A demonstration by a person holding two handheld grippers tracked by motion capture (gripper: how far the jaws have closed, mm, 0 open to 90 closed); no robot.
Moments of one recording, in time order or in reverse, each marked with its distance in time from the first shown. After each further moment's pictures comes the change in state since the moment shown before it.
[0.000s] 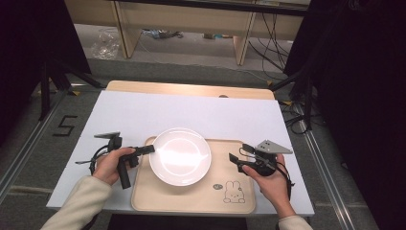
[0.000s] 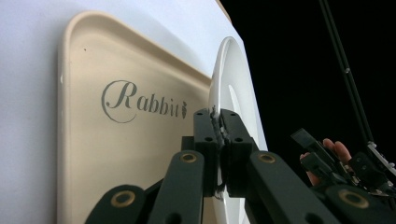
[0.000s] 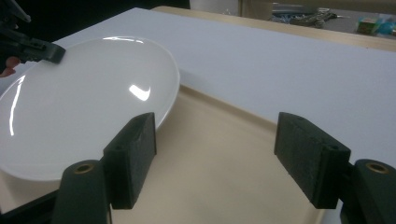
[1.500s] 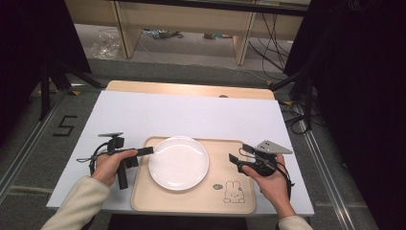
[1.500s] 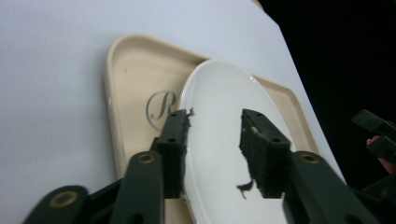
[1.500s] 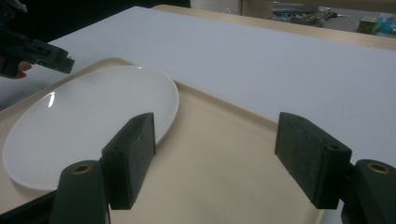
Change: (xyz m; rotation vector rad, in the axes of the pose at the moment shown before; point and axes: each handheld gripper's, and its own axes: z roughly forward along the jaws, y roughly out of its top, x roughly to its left) left arm -0.001 0.001 0.001 -0.009 0.132 0.263; right arm 0.001 -0.001 0.002 -0.013 0.020 0.015
